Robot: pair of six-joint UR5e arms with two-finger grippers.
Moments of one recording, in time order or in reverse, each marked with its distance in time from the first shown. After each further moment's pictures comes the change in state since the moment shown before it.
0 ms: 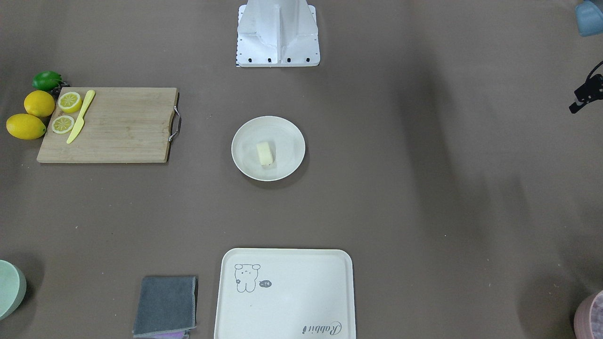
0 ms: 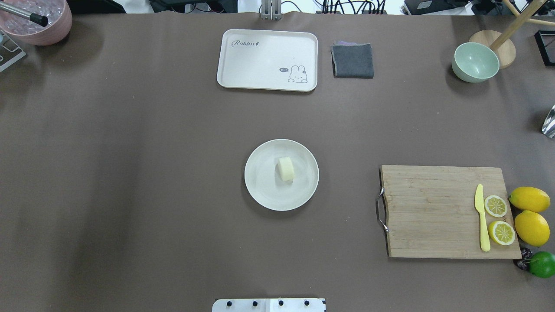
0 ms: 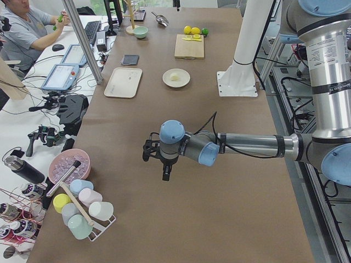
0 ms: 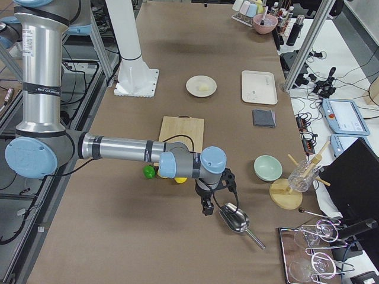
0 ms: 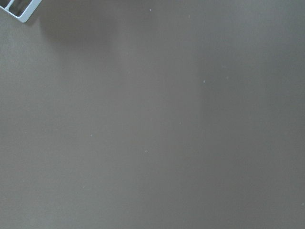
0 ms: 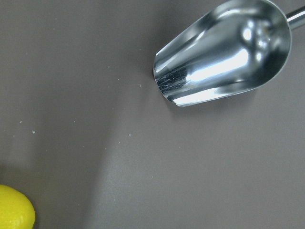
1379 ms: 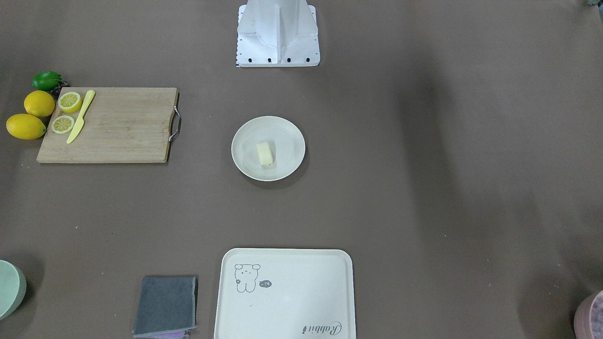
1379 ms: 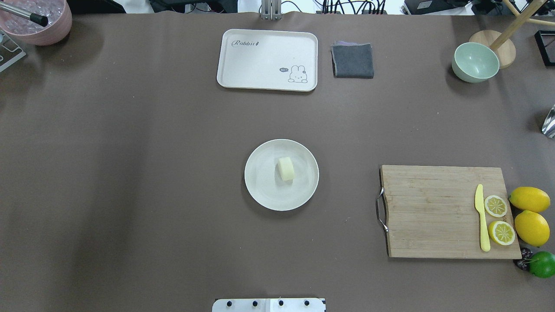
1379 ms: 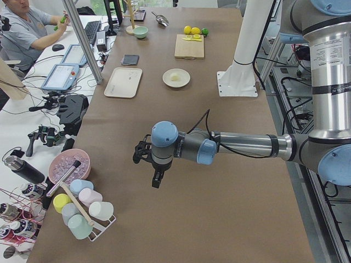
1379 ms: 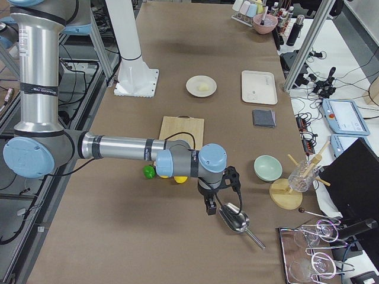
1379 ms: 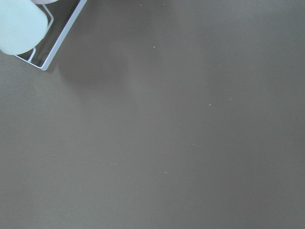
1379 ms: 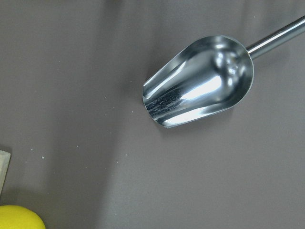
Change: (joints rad) left arm -0.132 -0.040 0.024 0.160 0.016 0.340; right arm 0.076 0.023 0.019 -0.010 0.027 0.030
